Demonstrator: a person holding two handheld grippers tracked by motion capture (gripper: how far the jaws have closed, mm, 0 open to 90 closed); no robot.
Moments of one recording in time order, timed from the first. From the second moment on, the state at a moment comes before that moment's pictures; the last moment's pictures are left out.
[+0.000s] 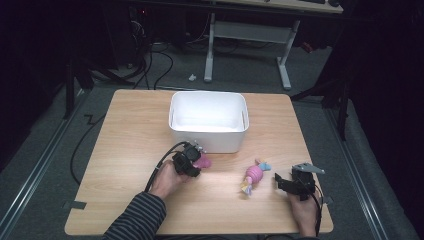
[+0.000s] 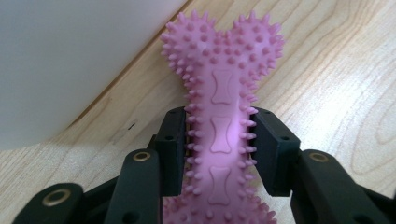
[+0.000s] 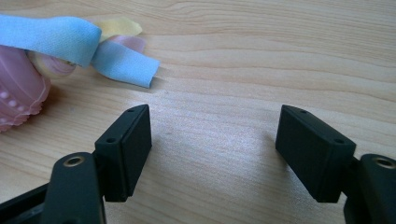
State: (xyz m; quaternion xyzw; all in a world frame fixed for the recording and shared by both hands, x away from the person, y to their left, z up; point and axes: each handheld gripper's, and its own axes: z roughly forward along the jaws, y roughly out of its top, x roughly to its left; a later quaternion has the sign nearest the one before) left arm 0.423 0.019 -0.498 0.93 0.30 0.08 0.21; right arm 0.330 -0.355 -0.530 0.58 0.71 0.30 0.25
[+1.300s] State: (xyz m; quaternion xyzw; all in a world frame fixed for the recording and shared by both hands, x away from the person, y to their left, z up) left arm 0.378 0.088 -0.427 0.89 0.33 0.07 0.31; right arm 0.331 -0.355 -0.530 0.58 0.71 0.30 0.25
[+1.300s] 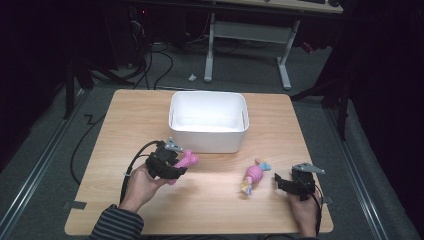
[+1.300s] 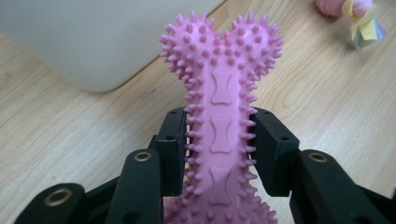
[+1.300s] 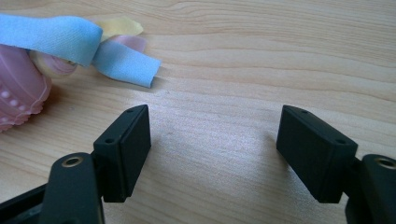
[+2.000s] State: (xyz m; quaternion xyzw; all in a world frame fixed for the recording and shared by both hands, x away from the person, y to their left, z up) left arm 0.379 0.112 -0.393 0.87 0.34 0.07 0.35; right arm 0.330 -0.355 -0.530 0.58 0.72 0.30 0.25
